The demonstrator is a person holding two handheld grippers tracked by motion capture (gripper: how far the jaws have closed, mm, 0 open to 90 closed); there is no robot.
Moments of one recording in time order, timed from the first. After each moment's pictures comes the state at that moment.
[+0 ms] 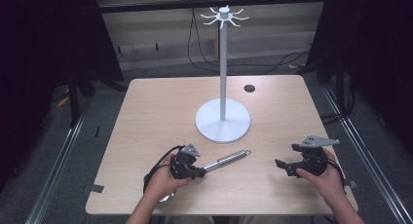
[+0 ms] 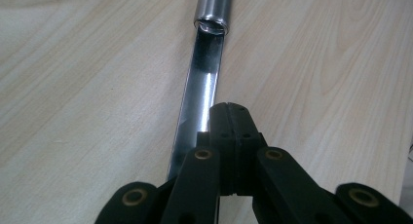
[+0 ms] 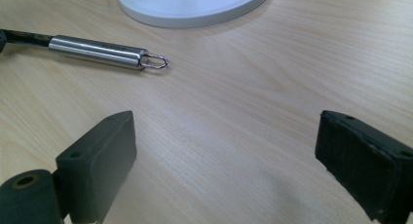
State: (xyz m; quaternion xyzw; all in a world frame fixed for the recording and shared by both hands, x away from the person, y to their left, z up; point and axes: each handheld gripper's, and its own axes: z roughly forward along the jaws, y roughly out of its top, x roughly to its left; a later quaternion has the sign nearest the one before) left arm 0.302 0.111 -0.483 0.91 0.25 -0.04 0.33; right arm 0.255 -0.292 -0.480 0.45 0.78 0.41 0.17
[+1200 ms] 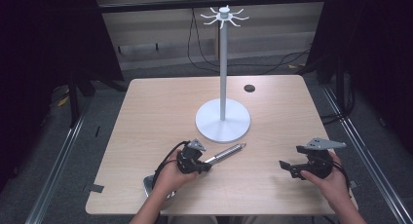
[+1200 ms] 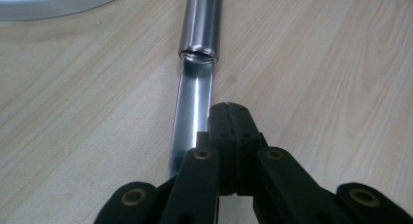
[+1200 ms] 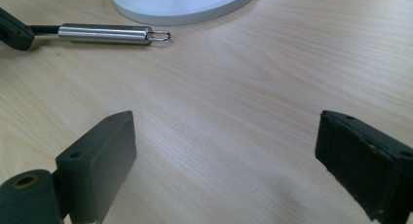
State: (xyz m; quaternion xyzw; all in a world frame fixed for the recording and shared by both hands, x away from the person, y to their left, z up) left arm 0.317 0.094 -0.488 0.90 0.26 -0.03 0.34; right arm 0.246 -0.302 -0.480 0.46 0.77 0.41 0.17
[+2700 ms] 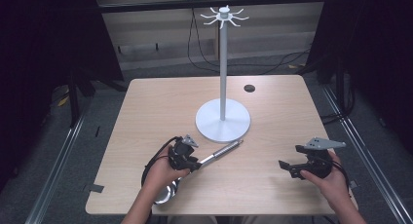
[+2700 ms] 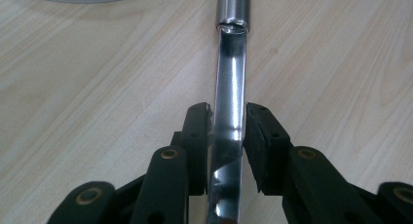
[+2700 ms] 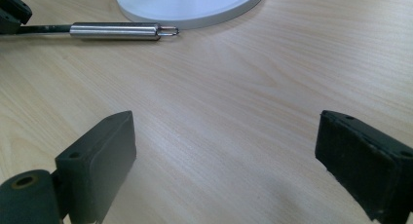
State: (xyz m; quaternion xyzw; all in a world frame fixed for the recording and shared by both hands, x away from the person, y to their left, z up) left arm 0.321 0.114 -0.466 0.92 0.27 0.01 0.28; right arm 0.246 -0.300 -0.477 0.45 0.77 0.41 0.17
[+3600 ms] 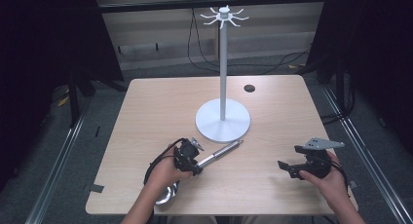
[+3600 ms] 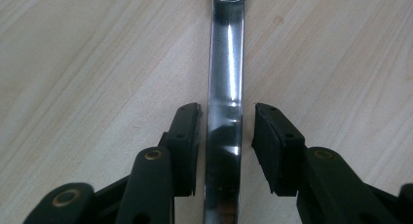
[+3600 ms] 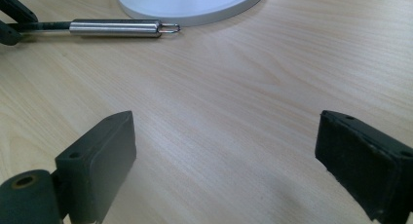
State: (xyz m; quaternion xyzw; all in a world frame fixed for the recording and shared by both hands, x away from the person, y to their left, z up) left arm 0.322 0.100 -0.471 0.95 0.25 0.01 0.21; right arm 0.247 -0.298 -0.480 0.45 0.77 0.41 0.17
